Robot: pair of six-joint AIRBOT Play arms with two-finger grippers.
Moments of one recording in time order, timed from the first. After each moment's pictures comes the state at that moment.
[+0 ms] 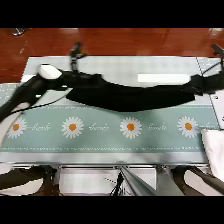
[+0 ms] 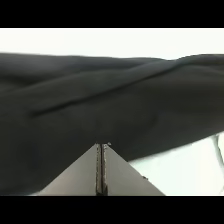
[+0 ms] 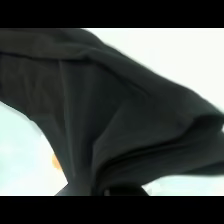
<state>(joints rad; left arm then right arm) -0.40 -1.42 1.17 0.60 -0.76 -1.17 -0.30 -1.11 1.17 -1.01 1.43 1.31</state>
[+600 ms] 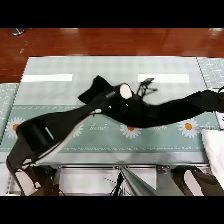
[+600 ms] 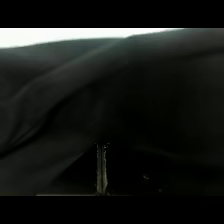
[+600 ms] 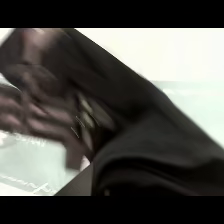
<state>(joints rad) -0.87 -1.92 1.65 0.66 -0.90 -1.39 -0.28 -0.71 1.01 -0.95 1.46 1.40</state>
